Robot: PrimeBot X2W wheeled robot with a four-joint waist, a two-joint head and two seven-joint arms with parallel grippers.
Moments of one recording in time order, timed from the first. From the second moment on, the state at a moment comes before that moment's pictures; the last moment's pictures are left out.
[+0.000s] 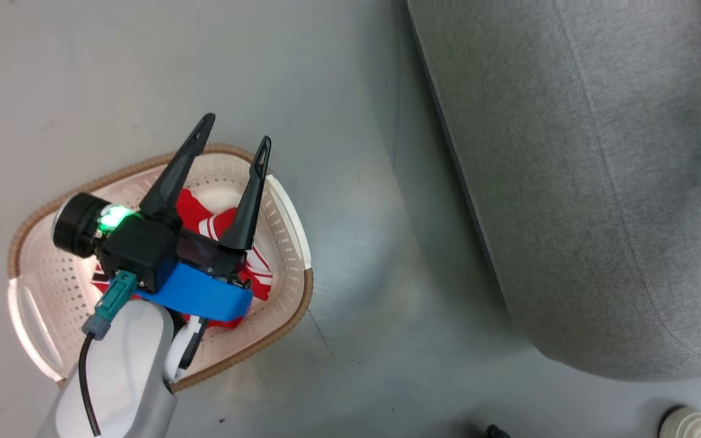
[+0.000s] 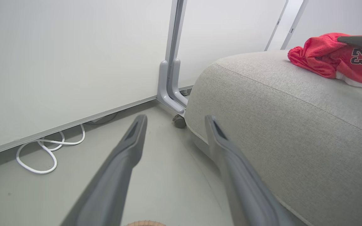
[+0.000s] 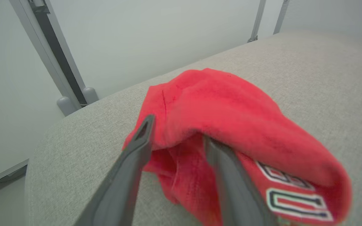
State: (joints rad) left arm -0.45 0.27 -0.38 0.13 -0.23 -0.13 -0.26; right arm -1.04 -0.23 -0.53 0.94 0.10 0.13 -0.26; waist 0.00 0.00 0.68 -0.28
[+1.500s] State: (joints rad) left arm 0.01 0.09 -0.02 0.29 -0.26 -0.13 -0.26; right arm -0.08 -0.05 -0.03 0.26 0.10 0.13 -0.17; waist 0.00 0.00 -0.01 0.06
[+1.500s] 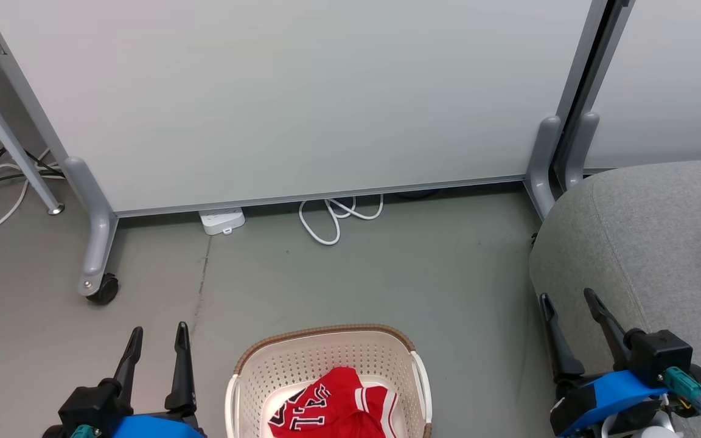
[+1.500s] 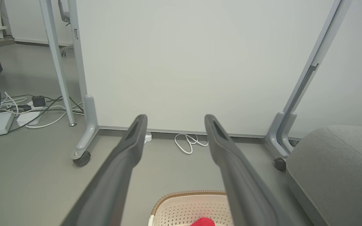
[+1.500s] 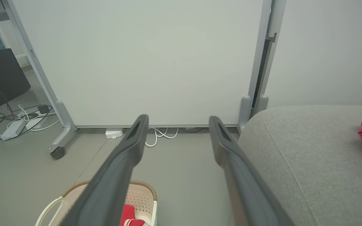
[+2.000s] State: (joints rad) left arm 0.02 0.09 -0.03 0.30 -0.26 -0.13 -0.26; right arm -0.06 -0.05 -0.01 0.22 0.11 0.13 -0.15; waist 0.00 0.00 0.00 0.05
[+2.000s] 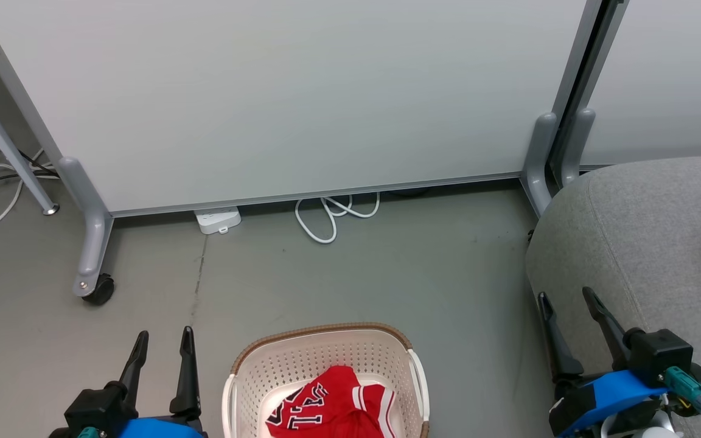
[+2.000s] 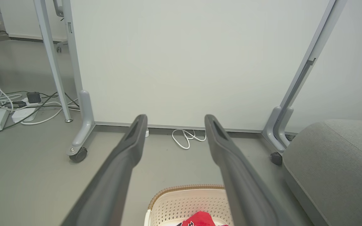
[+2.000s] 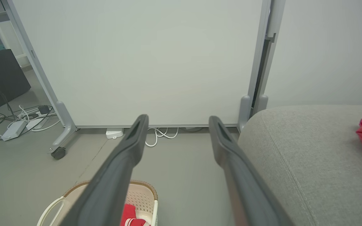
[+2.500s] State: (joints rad) left arm -0.10 0.11 -0.09 0.32 -0.26 -0.13 -0.26; right arm -0.20 -0.05 0.03 0.16 0.10 0.13 -0.15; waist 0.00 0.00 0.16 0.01
